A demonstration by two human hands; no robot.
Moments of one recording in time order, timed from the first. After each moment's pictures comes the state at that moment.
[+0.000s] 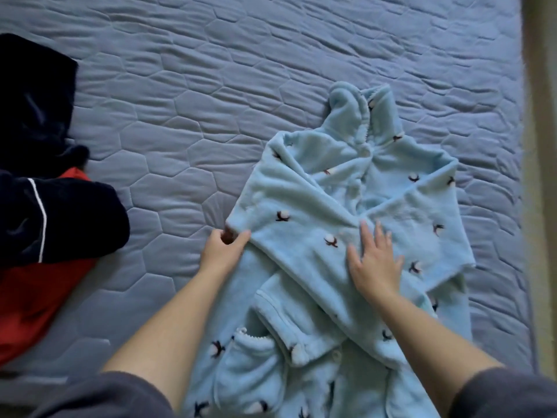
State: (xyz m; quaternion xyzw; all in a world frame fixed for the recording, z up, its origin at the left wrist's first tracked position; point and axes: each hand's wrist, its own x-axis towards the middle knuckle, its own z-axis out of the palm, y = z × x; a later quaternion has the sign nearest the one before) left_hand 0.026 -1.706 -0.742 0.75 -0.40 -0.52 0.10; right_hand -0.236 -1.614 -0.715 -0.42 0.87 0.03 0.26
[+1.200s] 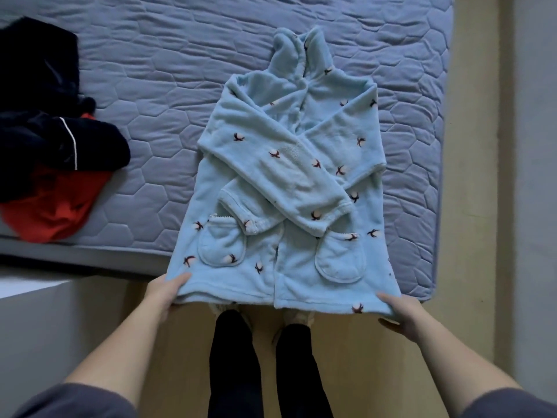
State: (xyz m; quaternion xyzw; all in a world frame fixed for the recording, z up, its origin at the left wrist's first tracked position) left_hand 0.095 -1.444 -0.599 0.81 -0.18 -0.55 0.06; right_hand -0.328 -1.284 -0.600 0.15 0.82 -0.17 0.53
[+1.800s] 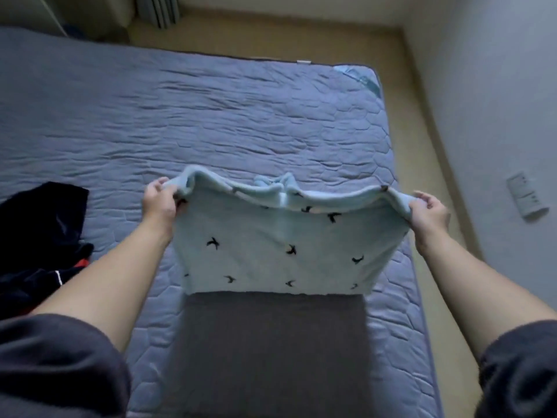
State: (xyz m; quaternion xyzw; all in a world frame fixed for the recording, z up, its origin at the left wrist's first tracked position) left_hand -0.080 -1.800 -0.447 0.62 -0.30 -0.56 0.46; right_hand -0.478 -1.638 -0.457 -0.11 0.79 -0.54 0.27
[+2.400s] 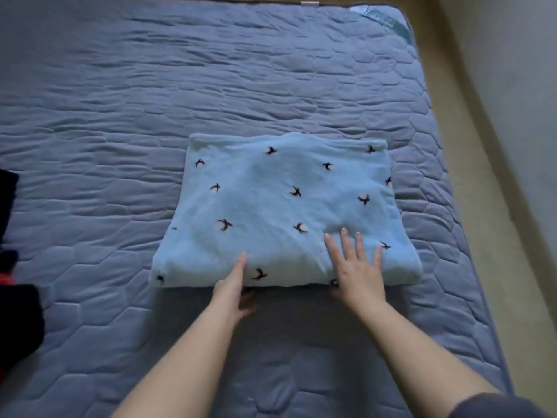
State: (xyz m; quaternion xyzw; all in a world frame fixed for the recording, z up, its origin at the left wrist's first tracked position) left_hand -0.158 -1.720 -0.690 0.71 -0.11 -0.67 0.17; right_hand -0.372 -1.645 -0.698 -0.58 0.79 0.16 0.13
